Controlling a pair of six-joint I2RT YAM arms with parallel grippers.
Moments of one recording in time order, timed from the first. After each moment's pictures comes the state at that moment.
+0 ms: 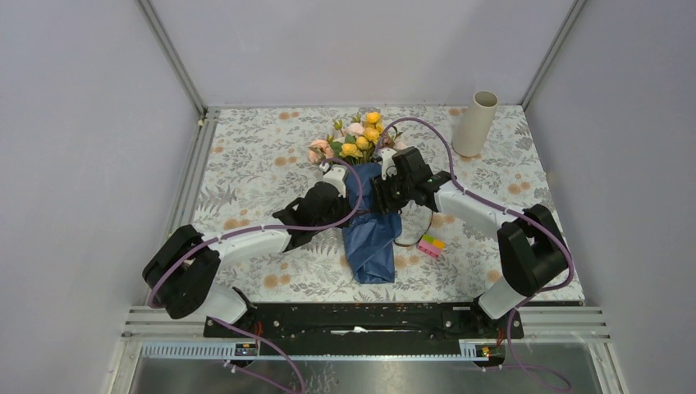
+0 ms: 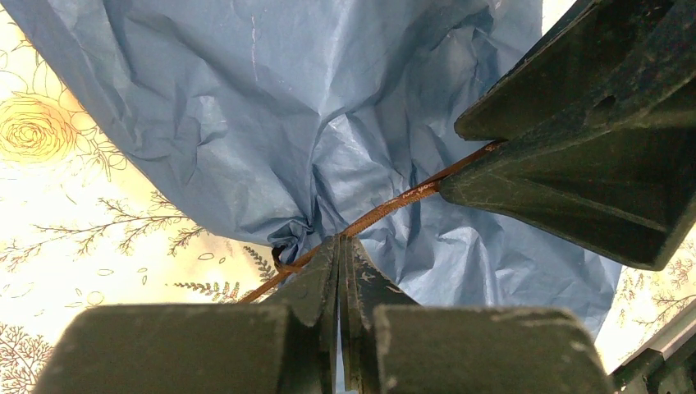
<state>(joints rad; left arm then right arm) -0.79 1.43 0.74 0.12 -0.10 -0.49 0.57 1.60 1.05 -0.32 -0.28 0.13</state>
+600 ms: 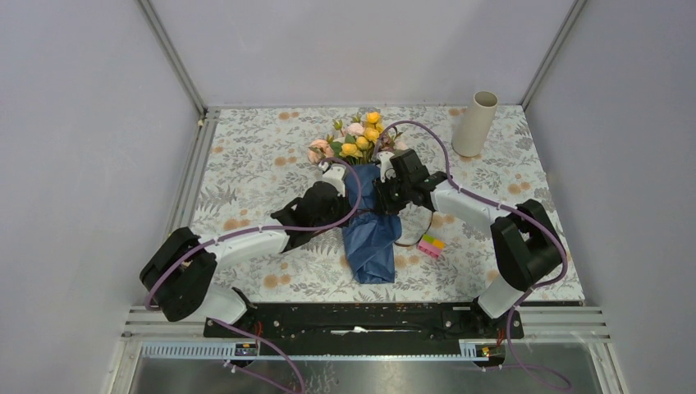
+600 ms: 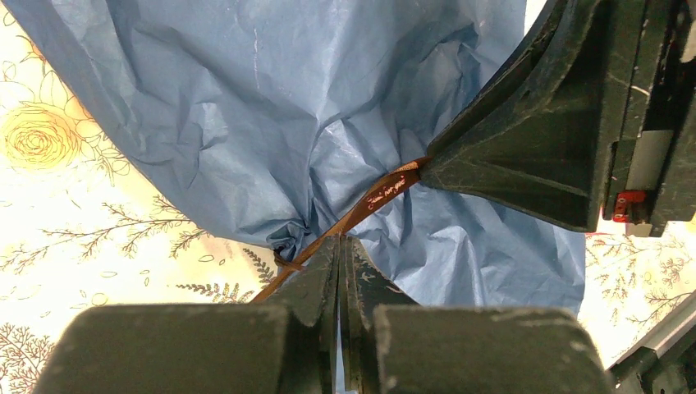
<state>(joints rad) -0.79 1.41 0.74 0.12 -0.10 -0.48 0.57 1.65 1.05 -0.32 -0.27 0.13</state>
